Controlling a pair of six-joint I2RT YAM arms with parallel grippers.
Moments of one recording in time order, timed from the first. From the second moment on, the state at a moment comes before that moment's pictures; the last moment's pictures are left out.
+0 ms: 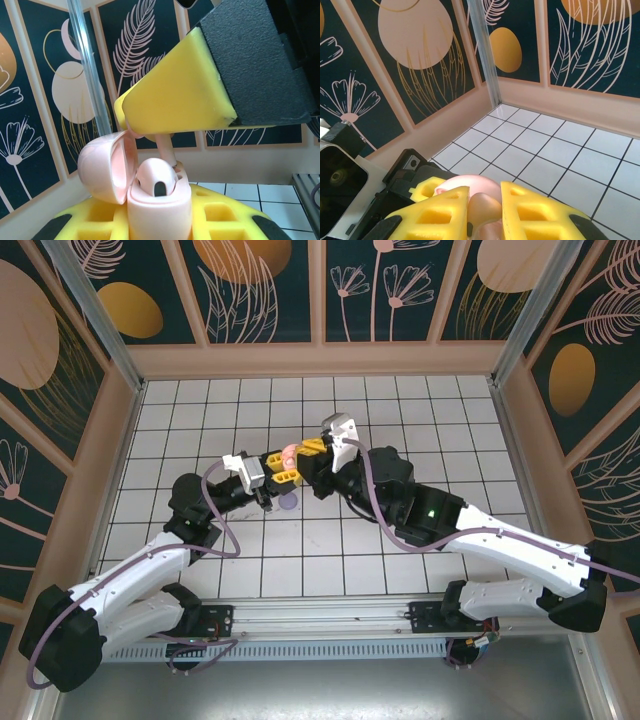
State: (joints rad) left arm -0.62 1.00 0.53 0.80 0.62 -0.02; right arm 1.18 1.15 1.18 -0.14 0.31 0.26
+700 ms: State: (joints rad) left arm -0.61 1.01 0.53 0.74 0.62 -0.04; right arm 1.19 1.18 1.15 -0.13 0.37 0.17
